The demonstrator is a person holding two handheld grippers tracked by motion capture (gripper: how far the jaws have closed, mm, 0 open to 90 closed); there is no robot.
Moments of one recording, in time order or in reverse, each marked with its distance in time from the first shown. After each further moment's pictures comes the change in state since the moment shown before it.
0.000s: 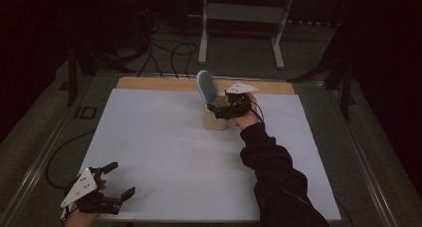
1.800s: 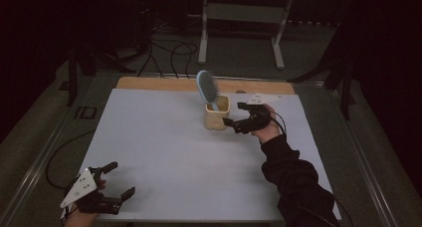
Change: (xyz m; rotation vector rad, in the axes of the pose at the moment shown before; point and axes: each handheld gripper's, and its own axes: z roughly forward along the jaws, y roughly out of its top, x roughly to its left) left arm -0.001 0.001 -0.001 -0.004 0.003 0.004; right arm -0.001 -0.019 -0.070 0.031 0.143 0.038
